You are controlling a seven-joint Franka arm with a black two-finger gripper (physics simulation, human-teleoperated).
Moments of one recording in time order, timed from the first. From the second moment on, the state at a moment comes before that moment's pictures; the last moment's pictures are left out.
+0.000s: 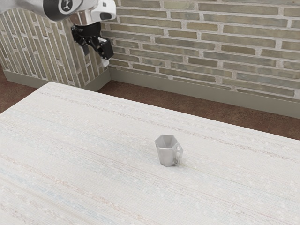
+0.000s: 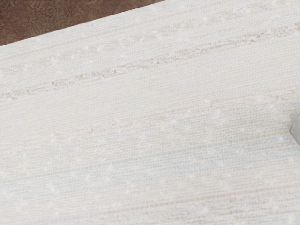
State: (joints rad) arm 0.12 0.05 -0.22 -1.48 0.21 1.72 0.08
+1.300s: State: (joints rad) arm 0.02 0.80 -0.71 -1.27 0.65 1.76 0.62
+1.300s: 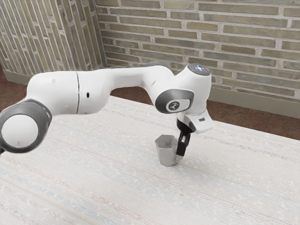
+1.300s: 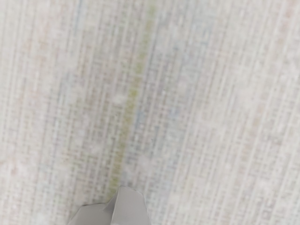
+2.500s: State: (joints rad) arm 0.02 0.92 -0.68 -1.24 0.78 1.85 0.91
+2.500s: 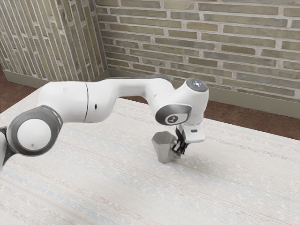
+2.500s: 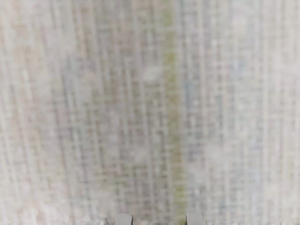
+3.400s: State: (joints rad) arm 0.20 0.62 -0.63 -1.61 0.70 1.83 0.67
